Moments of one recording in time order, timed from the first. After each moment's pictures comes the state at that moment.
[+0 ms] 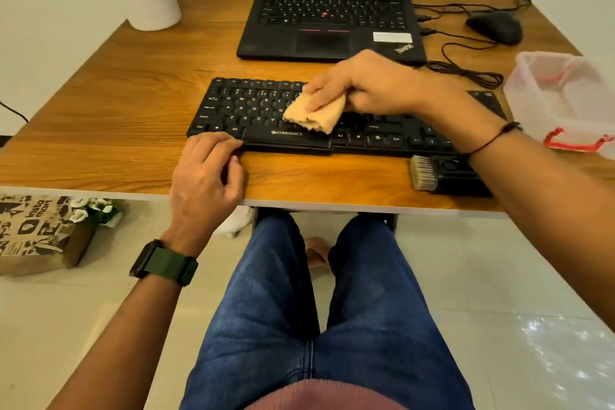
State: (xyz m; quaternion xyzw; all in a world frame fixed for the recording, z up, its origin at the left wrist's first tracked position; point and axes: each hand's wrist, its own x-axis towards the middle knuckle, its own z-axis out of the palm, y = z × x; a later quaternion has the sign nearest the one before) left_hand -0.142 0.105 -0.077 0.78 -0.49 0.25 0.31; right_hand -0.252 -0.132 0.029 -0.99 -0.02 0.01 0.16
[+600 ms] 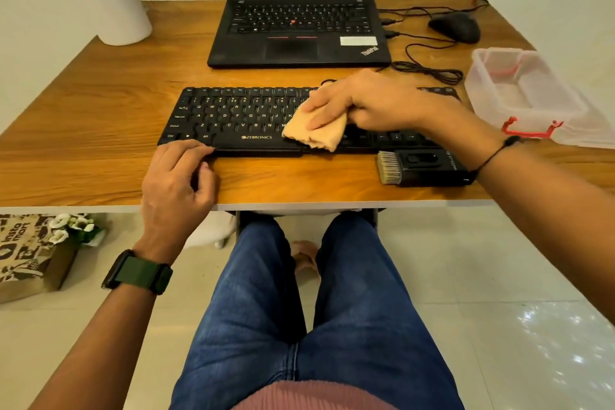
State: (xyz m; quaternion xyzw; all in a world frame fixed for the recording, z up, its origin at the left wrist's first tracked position) left_hand -0.143 0.105 -0.080 0.77 -0.49 0.26 0.31; right_hand -0.297 -0.144 0.023 -0.99 0.00 0.01 0.15
